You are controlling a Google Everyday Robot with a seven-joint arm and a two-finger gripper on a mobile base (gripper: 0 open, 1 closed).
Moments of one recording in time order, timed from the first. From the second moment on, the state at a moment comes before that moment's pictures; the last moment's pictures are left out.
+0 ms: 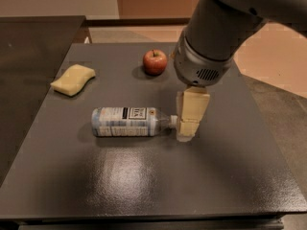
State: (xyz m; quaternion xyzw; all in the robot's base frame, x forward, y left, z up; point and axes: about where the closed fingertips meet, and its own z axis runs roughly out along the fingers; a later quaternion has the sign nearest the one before) arm 0.454 -0.054 0.927 -0.72 0.68 0.00 0.17
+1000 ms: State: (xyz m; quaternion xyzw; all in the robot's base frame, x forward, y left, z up) arm 0.453 -0.006 0.875 -0.74 0.66 0.01 0.09
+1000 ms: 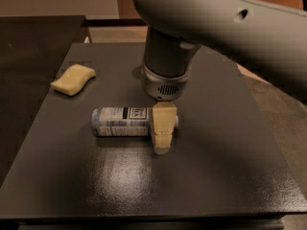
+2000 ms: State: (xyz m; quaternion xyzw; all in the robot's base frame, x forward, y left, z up) arm 0.449 0.010 0.850 -0.73 0.68 0.01 0.07
